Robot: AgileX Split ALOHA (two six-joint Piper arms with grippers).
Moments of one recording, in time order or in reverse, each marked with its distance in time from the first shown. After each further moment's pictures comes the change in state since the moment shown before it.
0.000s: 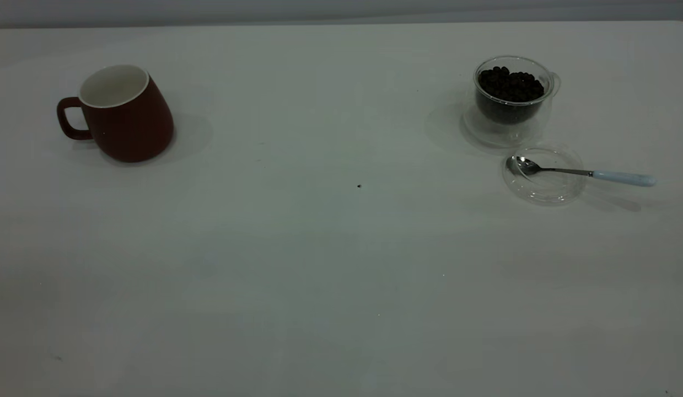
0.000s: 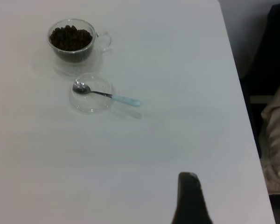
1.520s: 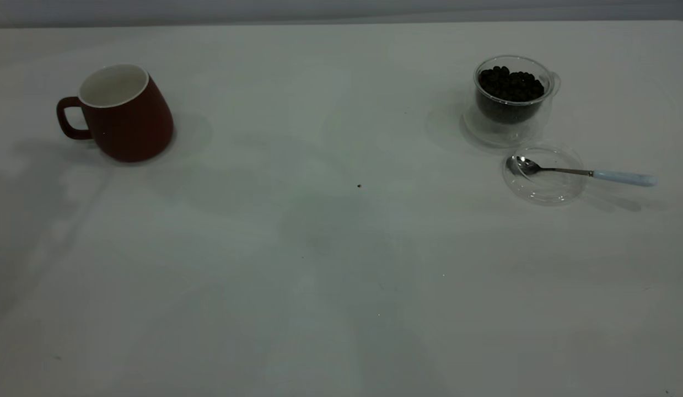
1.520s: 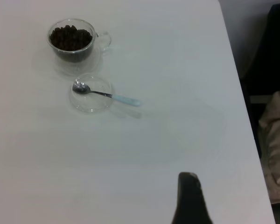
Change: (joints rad) left arm 0.000 1.733 -0.697 0.269 -0.486 0.124; right arm 0.000 0.000 0.000 0.000 0.000 0.000
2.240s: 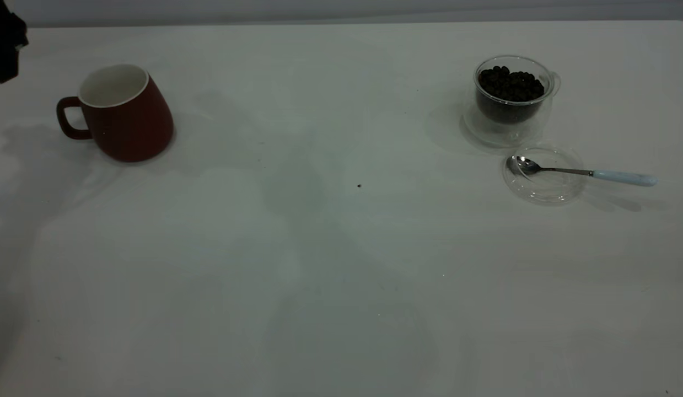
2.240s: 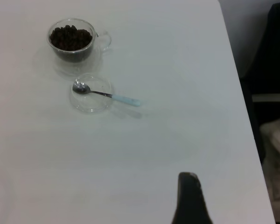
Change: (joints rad) left arm 0.000 0.458 -0.288 0.075 -0.024 0.256; right arm 0.000 0.000 0.000 0.000 0.000 0.000
